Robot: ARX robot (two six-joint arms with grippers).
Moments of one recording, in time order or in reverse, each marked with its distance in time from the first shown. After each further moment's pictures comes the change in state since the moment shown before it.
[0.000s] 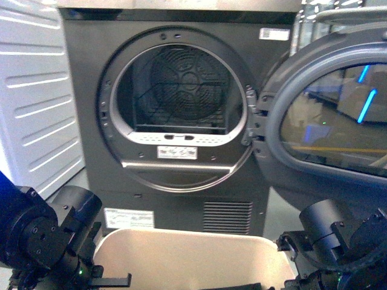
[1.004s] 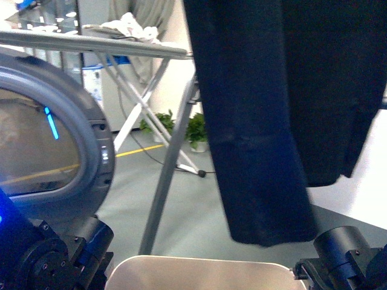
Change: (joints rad) left arm -0.024 -0.005 0.002 0.003 0.018 0.002; right arm -0.025 -0.010 -0.002 0.002 0.024 0.000
